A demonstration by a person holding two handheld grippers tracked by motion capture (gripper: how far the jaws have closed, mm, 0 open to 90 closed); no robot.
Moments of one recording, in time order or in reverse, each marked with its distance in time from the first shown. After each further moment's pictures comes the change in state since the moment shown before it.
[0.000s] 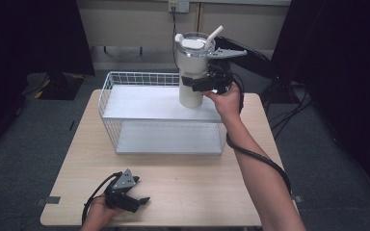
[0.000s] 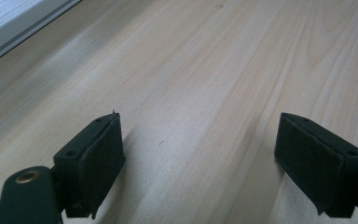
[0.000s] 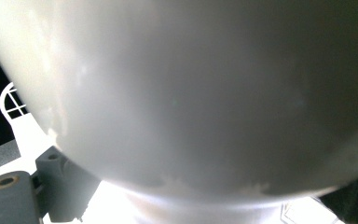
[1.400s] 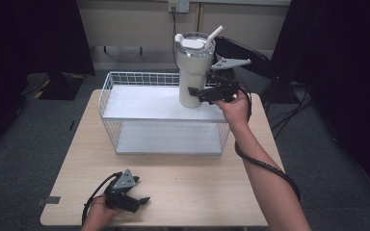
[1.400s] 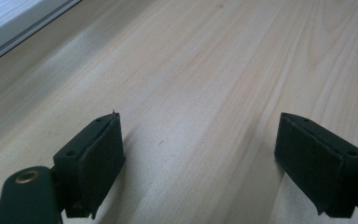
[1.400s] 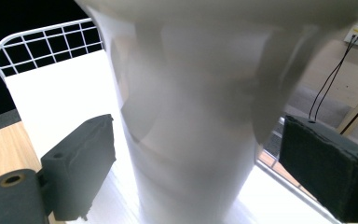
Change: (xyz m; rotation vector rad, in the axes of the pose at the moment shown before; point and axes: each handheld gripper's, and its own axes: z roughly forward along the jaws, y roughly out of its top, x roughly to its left) left arm 0.000 0.000 0.000 -0.001 0.002 -0.004; right arm 0.002 -0.021 -0.018 0.068 -0.017 -0.058
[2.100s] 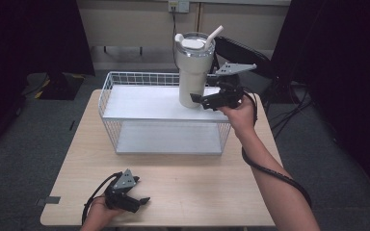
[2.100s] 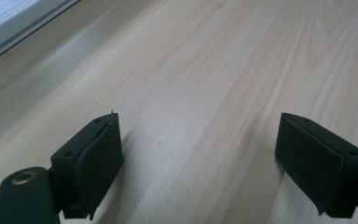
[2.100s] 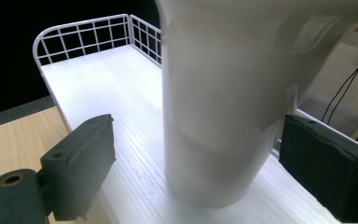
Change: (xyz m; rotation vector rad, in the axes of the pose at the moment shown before) left arm 0.000 0.000 0.000 0.001 0.001 0.000; right arm 0.011 -0.005 -0.020 -0.006 0.058 -0.034
